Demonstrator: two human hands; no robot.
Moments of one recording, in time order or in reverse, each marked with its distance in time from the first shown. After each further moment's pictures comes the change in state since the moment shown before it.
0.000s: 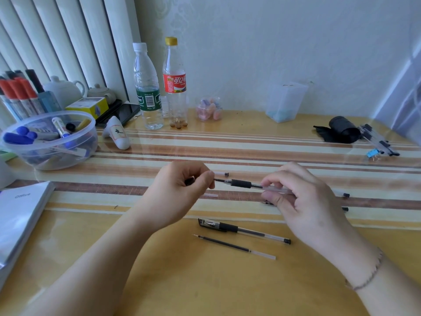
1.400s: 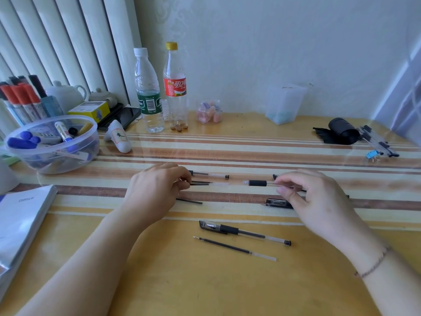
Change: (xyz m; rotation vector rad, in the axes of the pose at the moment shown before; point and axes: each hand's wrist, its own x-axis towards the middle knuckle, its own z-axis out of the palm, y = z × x) left_hand 0.006 -0.044 -0.018 0.754 0.147 0.010; right_hand 0.004 0.030 -0.007 -0.106 -0.061 0.238
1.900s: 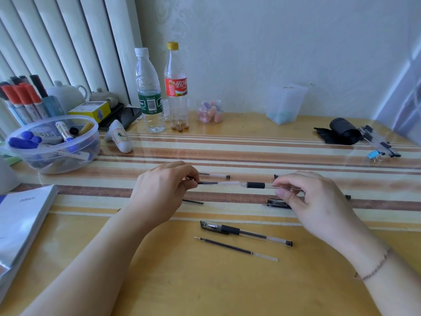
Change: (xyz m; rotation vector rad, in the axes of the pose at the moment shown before) left_hand -0.001 0.010 -0.003 -0.088 0.038 0.042; right_hand -0.002 -0.006 0.000 0.017 -0.020 -0.006
